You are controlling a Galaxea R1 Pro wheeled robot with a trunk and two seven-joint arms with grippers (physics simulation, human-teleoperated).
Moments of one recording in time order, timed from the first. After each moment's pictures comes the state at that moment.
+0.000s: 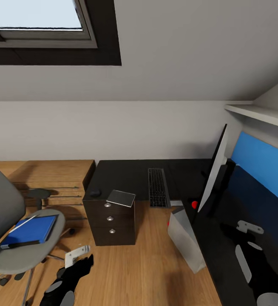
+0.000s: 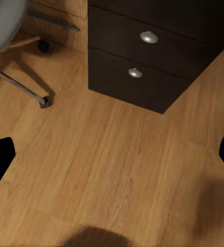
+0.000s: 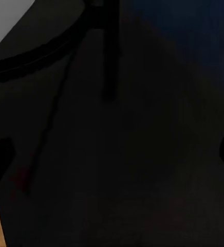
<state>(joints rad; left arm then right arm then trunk) -0.03 0.01 -0.13 -1.46 0.44 0.44 0.48 -0.47 -0.15 -0.35 -0.89 -0.08 0.21 -0.09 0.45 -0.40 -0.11</state>
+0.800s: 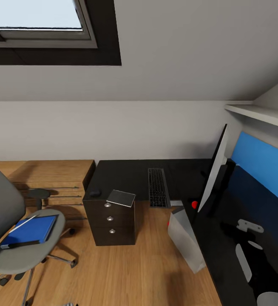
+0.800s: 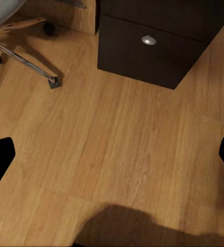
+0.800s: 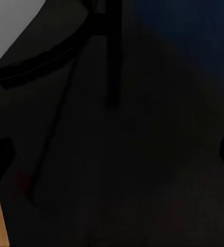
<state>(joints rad) 0.25 0.10 -0.14 -1.28 0.40 -0.01 0.24 -0.48 -0.15 -0.35 -0.90 -0.09 0.20 -0.08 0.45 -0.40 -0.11</state>
